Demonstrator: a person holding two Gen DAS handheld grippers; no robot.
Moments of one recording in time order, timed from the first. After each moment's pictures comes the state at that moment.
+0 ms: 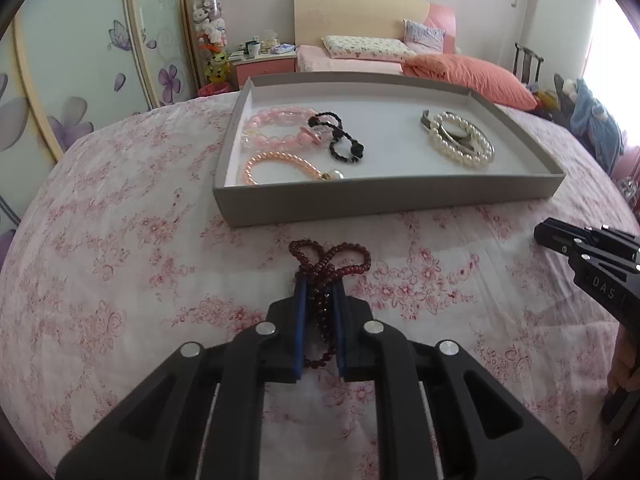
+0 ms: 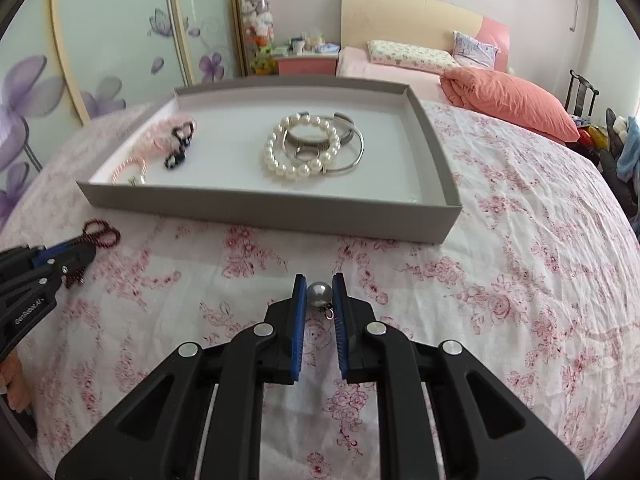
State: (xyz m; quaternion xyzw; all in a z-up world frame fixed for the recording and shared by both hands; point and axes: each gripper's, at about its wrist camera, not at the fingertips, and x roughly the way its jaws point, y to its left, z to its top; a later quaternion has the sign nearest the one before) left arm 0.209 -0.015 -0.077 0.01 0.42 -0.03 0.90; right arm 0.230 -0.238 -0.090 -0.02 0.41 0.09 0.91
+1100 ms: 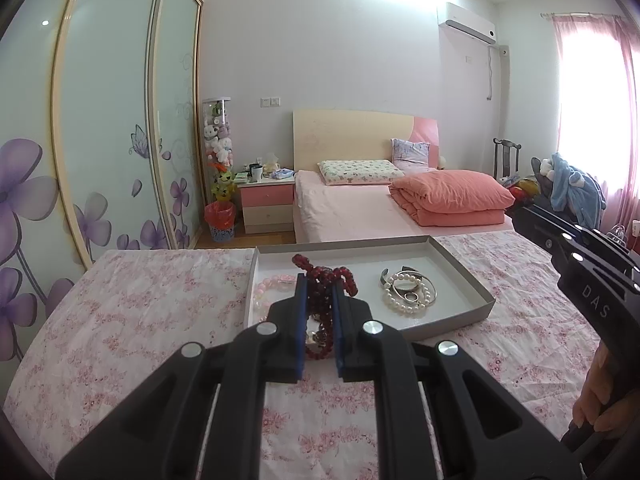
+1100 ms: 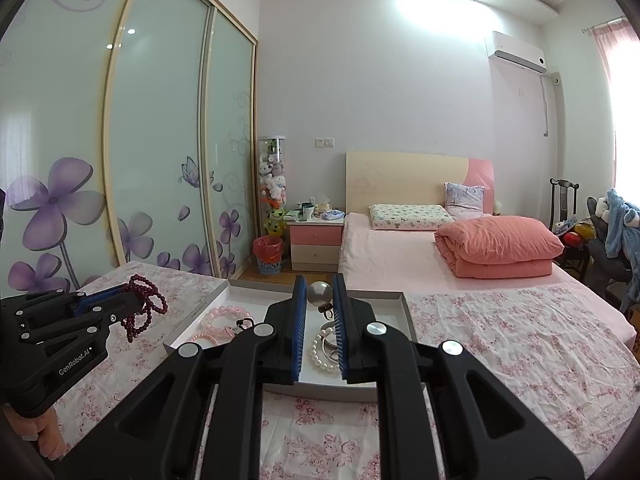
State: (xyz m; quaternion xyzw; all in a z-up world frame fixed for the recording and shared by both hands) left arm 0.153 -0.037 0.041 0.01 0.21 -0.04 0.98; right arm 0.161 -0.224 0.030 0.00 0.12 0.11 0.99
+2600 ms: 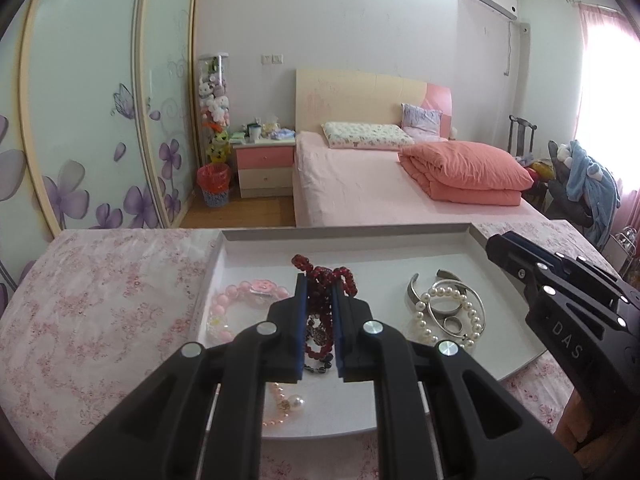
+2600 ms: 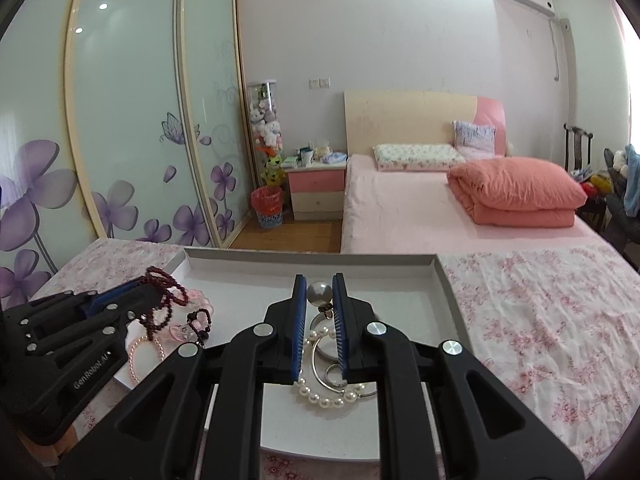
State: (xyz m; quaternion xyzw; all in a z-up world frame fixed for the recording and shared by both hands) left arm 0.298 -0.049 -0.017 -0.01 0.29 -0.04 0.96; right arm 0.293 -0.212 -0.027 0.03 0.23 0.11 0.96
